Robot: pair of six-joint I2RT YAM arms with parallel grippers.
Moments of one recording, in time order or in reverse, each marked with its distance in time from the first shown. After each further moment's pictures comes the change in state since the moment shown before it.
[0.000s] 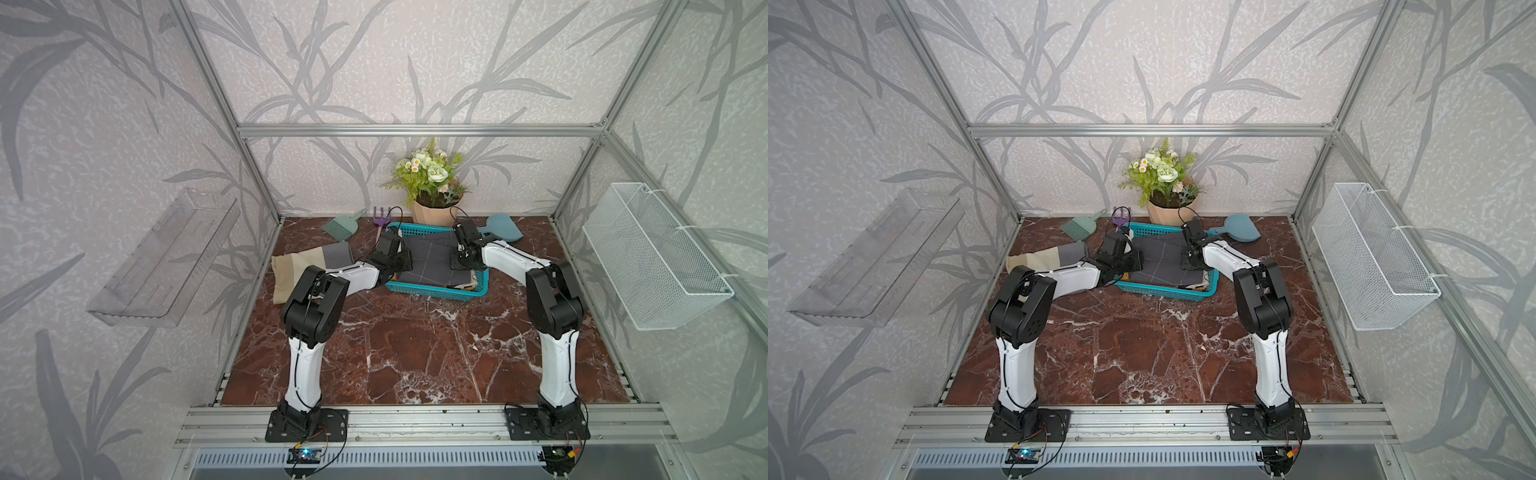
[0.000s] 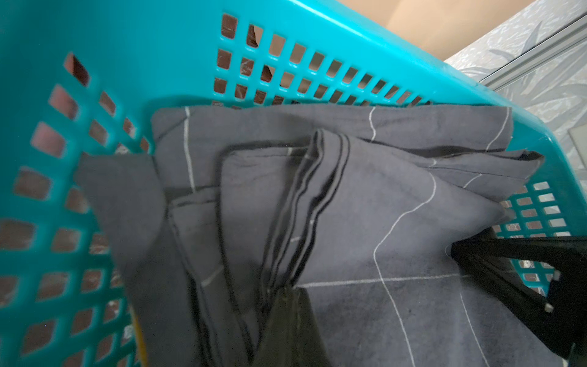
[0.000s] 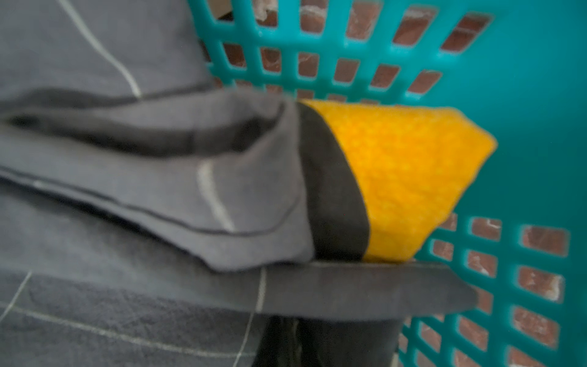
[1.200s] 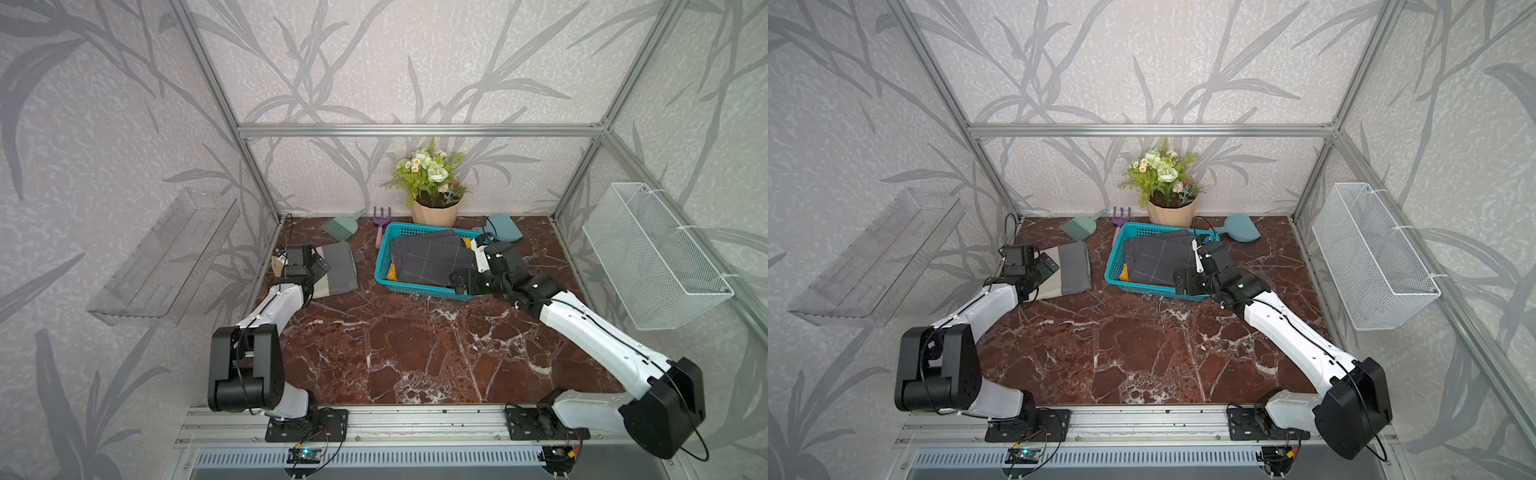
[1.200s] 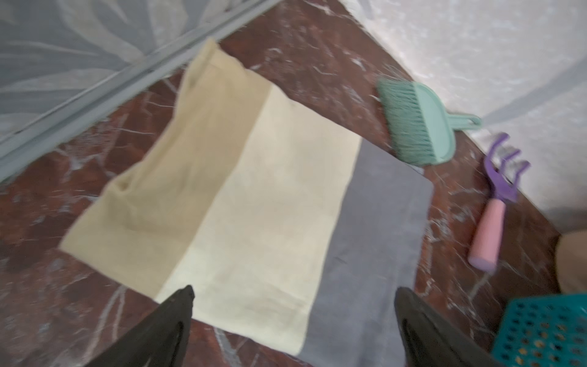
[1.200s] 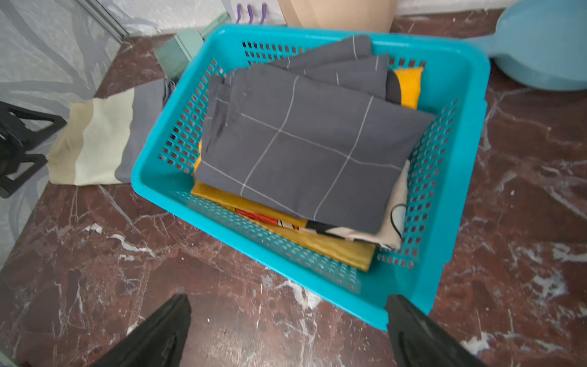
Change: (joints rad) left arm 0.536 -0.560 -0.410 -0.294 -0.326 -0.181; right arm 0.169 -0.845 -0.546 0.021 -0.116 0.037
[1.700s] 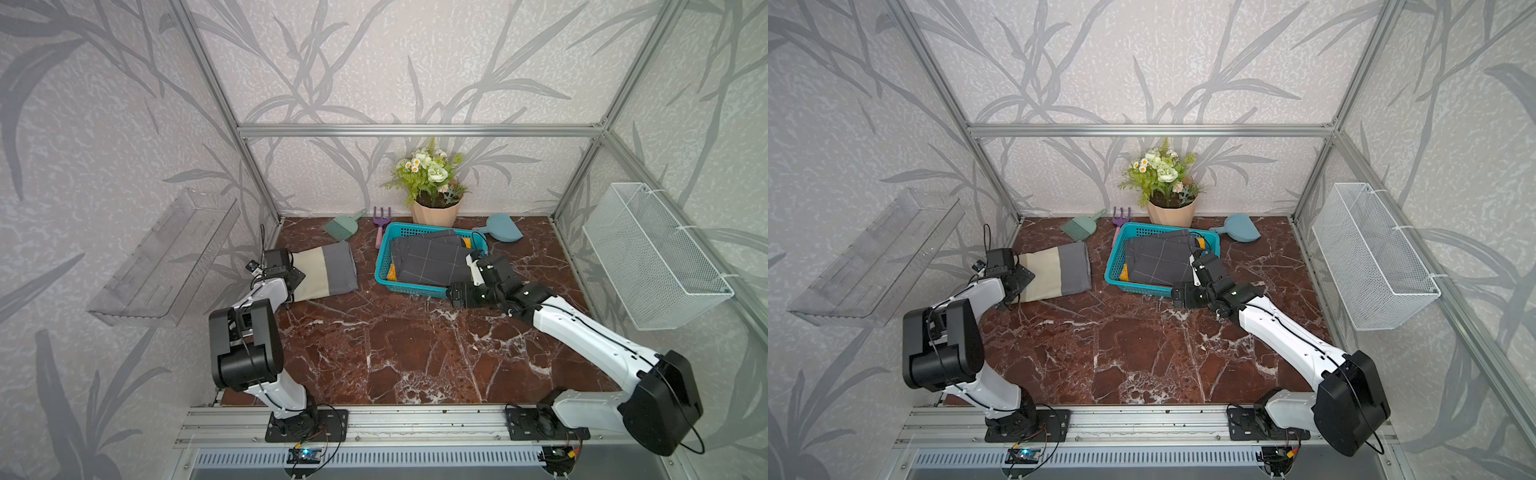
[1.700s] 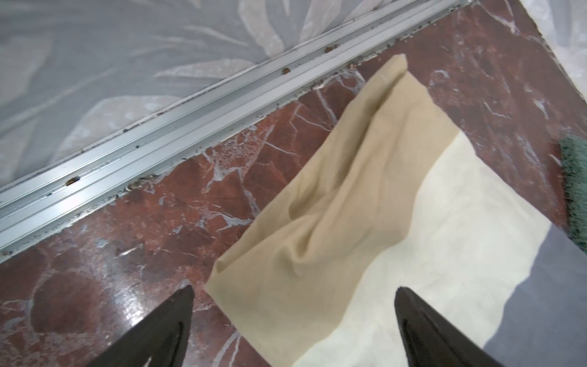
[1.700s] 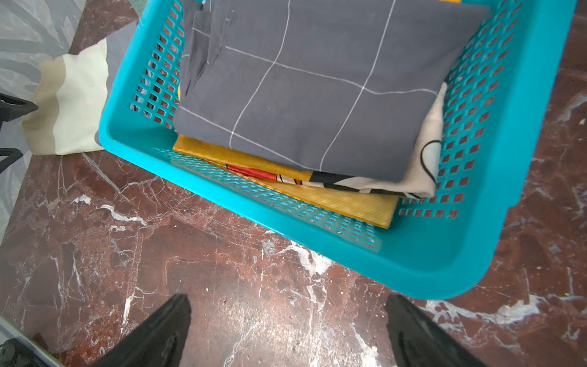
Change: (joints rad) left arm 0.195 0.146 0.041 -0.065 -0.043 -0.047; right arm 0.033 0.042 -0.071 0.010 -0.036 0.060
